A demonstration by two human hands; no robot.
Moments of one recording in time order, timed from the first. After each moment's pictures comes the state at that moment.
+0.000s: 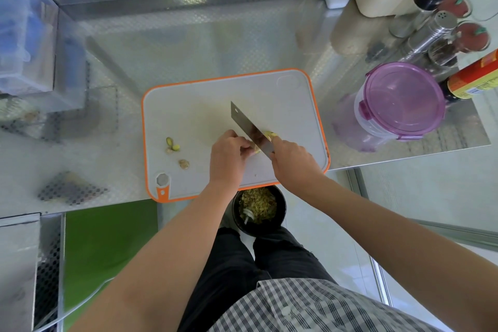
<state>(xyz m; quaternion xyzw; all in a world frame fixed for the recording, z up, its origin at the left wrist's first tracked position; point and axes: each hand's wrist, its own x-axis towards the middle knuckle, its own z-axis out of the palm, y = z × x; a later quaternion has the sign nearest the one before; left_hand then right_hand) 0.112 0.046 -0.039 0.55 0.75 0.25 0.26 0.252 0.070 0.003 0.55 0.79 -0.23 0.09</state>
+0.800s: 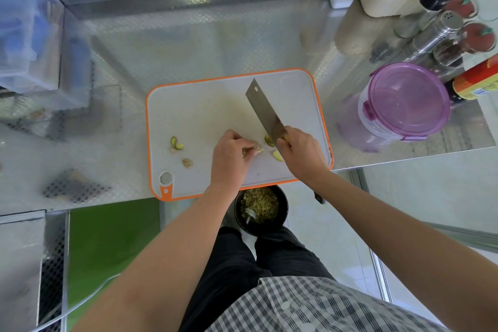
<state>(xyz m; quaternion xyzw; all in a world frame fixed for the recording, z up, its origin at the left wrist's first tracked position) 0.109 0.041 -0.046 0.56 0.75 0.27 0.24 0.261 0.087 -0.007 0.60 0.74 -0.30 -0.04</state>
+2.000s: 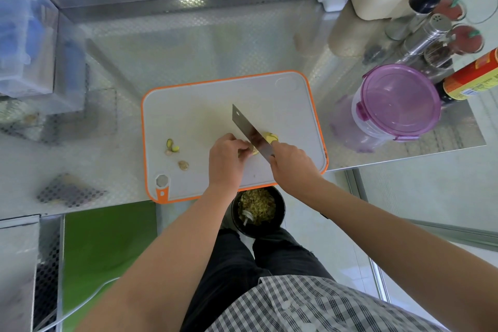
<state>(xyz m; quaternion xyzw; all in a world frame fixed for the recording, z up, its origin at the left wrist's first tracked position) 0.112 0.042 -0.049 0.55 0.75 0.28 0.25 0.253 0.066 0.011 0.55 0.79 -0.25 0.09</state>
